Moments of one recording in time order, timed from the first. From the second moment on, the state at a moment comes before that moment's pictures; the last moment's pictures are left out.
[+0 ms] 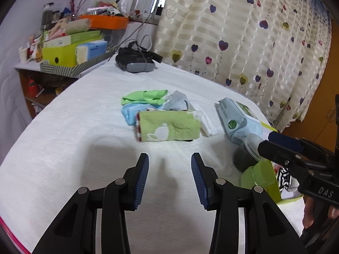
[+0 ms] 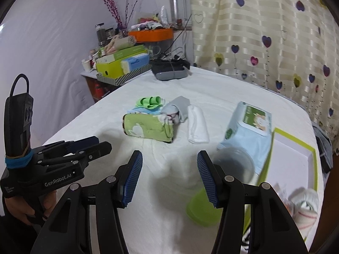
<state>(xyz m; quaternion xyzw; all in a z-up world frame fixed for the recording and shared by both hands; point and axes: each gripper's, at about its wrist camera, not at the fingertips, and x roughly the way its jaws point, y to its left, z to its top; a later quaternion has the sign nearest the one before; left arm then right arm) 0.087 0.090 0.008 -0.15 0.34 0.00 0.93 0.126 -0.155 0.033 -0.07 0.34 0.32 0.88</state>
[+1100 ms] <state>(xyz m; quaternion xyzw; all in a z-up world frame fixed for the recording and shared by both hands) 0.092 0.155 -0.008 -0.18 0.35 0.04 0.92 0.207 -0.029 -0.015 -0.26 0.43 0.43 0.75</state>
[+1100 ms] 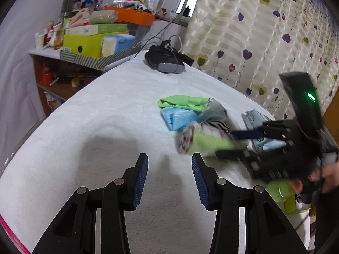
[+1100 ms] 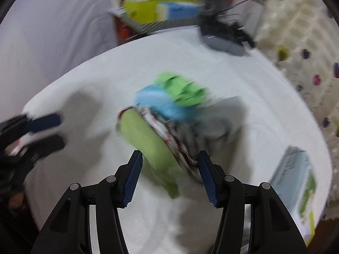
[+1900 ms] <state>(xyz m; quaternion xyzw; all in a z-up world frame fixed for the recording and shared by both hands) 0.087 0.152 -0.002 -0.18 0.34 0.05 0.92 0.171 -0.026 -0.019 -0.29 0.41 0.44 0.74</state>
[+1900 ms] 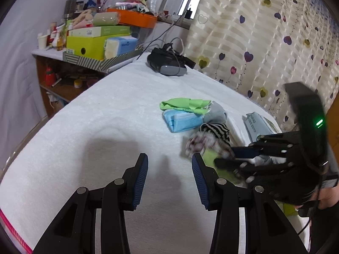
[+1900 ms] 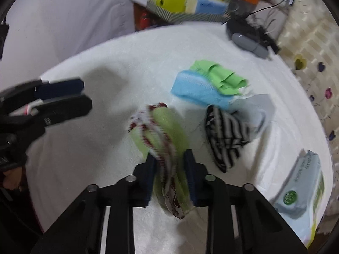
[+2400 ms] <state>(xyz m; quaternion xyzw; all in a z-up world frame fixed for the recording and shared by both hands) 0.134 0.102 0.012 -0.15 0.35 -0.01 0.92 0.178 -0.111 0.050 -0.13 0.35 0.40 0.83</state>
